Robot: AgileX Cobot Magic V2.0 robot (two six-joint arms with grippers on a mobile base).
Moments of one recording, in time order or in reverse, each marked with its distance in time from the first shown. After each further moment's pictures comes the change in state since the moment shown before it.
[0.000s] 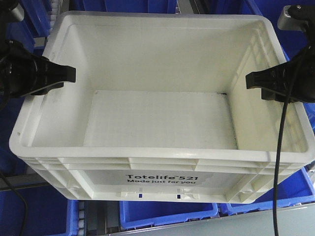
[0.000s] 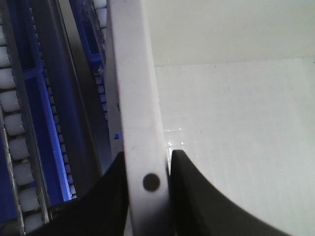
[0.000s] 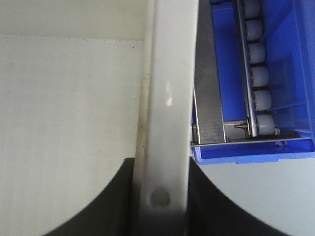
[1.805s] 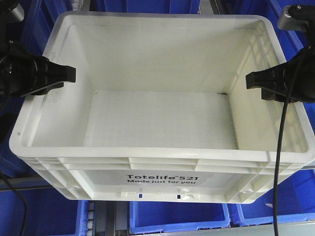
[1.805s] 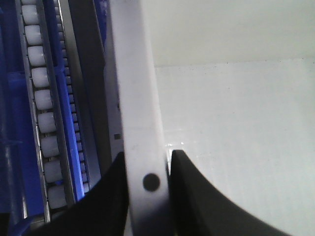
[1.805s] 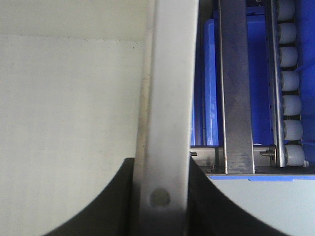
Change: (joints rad) left arm 0.000 0.000 0.000 0.000 0.000 0.000; right arm 0.000 0.000 0.000 0.000 0.000 0.000
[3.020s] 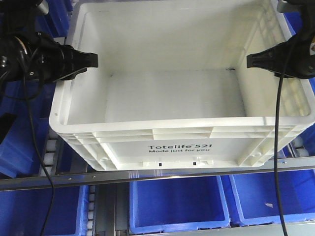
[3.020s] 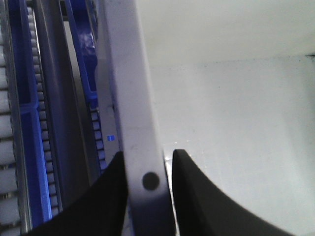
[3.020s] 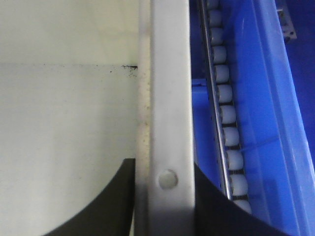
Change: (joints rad) left arm 0.008 0.141 0.007 -0.071 -0.286 0.049; right arm 0.001 0.103 0.000 -0.341 -0.245 0.186
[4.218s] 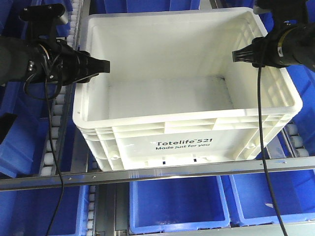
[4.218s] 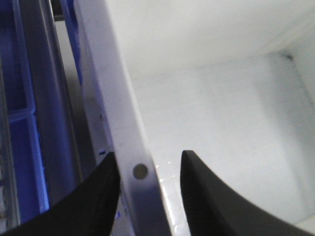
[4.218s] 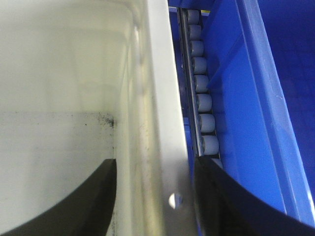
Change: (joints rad) left arm 0.000 0.097 0.001 -0.008 -0.081 0.038; right arm -0.008 0.177 -0.009 -0.285 -0.189 0.183
